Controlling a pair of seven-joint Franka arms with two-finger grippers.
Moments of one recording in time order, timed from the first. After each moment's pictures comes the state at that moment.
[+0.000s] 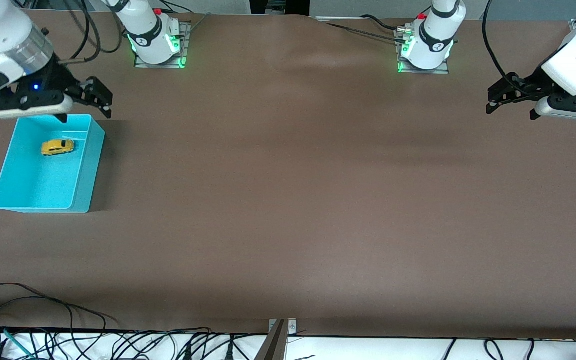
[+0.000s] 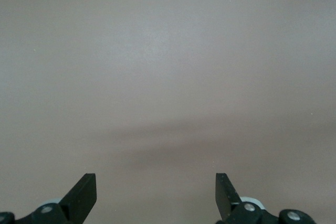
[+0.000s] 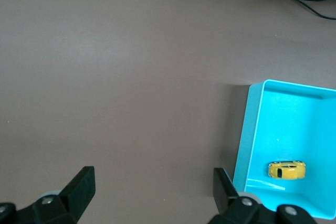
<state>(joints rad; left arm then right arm) -0.05 -0.07 -0.03 -1.66 -0.05 1.57 0.03 0.03 -0.14 0.16 -1.82 -0.02 1.77 0.05</state>
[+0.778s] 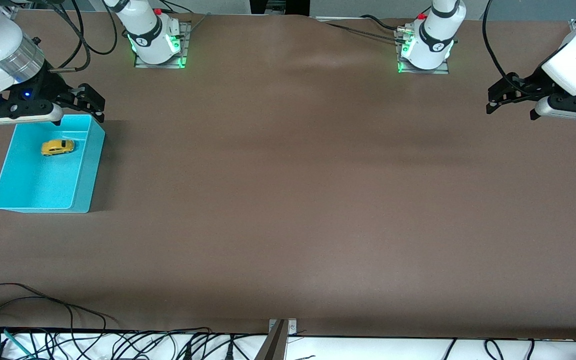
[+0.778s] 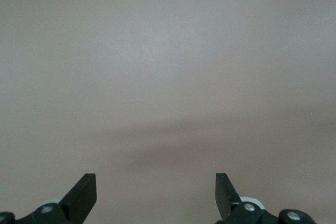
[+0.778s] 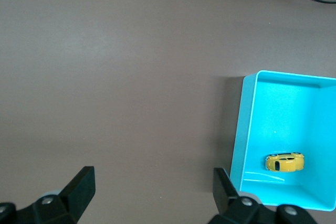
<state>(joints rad) -0.05 -0.07 -0.03 -1.66 -0.05 1.57 0.03 0.02 -0.11 0.13 -1.82 -0.02 1.77 0.05</state>
